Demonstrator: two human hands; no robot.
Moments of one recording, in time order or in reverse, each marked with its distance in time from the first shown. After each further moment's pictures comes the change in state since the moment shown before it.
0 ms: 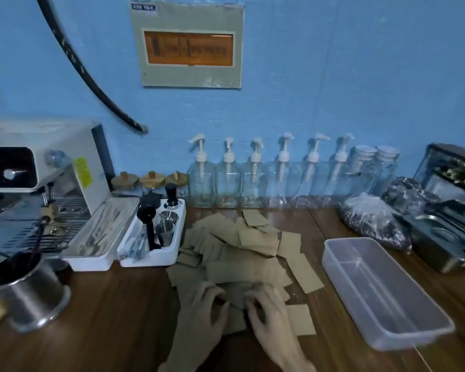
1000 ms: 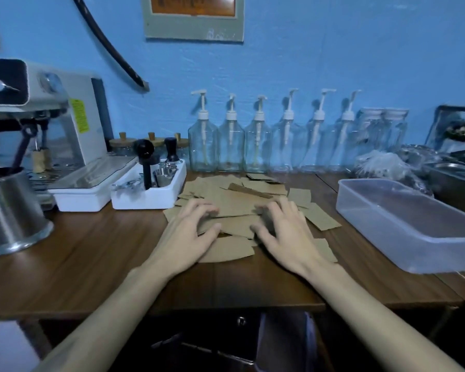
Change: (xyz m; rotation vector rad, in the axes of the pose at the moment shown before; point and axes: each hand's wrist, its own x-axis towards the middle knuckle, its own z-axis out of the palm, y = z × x) left_hand 0.005 -0.054 0.008 0.018 -0.035 0.139; right_hand 0.007 0.035 0.006 -0.442 0.005 -0.142
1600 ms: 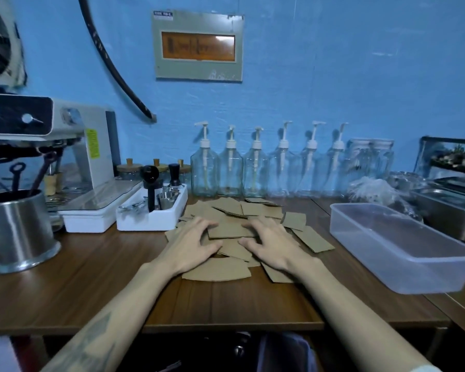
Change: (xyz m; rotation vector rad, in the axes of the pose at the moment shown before) left_hand 0.033 -0.014 0.003 0.137 -0.139 -0.061; right_hand 0.041 0.009 0.004 -0.027 -0.296 -0.011
